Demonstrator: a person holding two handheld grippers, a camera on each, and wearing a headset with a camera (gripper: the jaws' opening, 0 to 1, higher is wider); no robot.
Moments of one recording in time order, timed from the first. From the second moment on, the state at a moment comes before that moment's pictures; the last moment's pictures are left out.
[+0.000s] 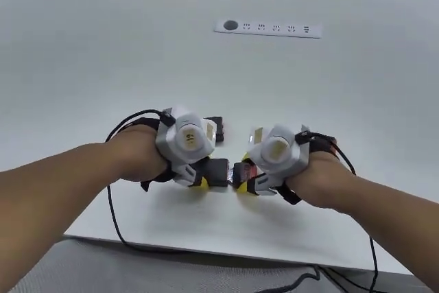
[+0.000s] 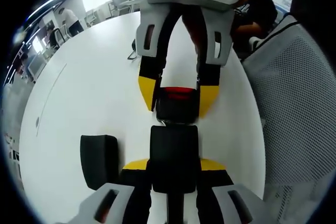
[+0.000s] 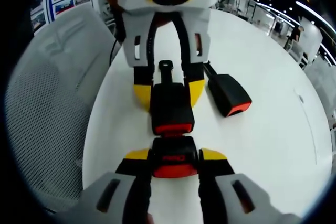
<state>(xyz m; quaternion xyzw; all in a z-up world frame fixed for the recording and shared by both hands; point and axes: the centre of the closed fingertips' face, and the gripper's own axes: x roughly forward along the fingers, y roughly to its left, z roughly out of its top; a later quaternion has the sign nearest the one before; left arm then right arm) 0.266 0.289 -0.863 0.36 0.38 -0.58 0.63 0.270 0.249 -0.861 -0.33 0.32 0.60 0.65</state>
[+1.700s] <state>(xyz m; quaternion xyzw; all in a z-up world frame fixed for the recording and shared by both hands) 0.267 0.296 -0.862 0.37 0.43 -0.54 0.62 0.275 0.221 -0.852 -0.32 0.34 0.57 0.67</state>
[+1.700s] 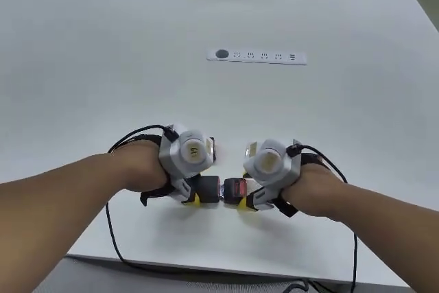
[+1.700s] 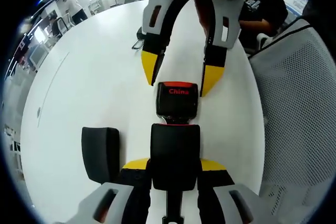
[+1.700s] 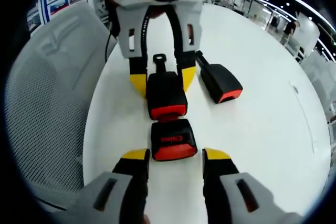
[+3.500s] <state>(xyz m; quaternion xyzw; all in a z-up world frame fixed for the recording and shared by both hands) 0.346 0.322 -0.856 0.40 0.42 -0.54 0.61 0.345 0.082 -0.856 -0.31 0.39 0.53 0.68</state>
